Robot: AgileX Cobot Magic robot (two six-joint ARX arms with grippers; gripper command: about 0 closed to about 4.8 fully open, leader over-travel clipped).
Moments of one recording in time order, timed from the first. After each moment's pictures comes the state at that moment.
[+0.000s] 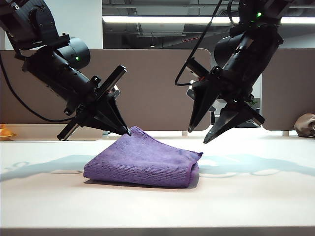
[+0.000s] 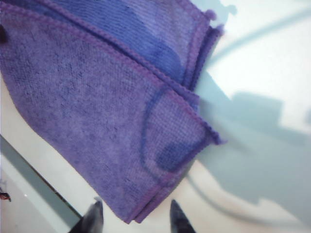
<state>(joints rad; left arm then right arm) -0.33 1.83 1.22 -0.41 0.72 -0.40 0.37 1.91 1.48 -0.97 -0.62 0.12</state>
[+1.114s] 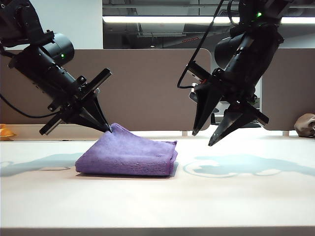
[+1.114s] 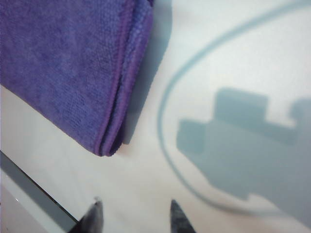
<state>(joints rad) -0.24 1.81 1.22 -0.37 0.62 -0.49 0.36 1.91 1.48 -0.99 -0.58 0.12</state>
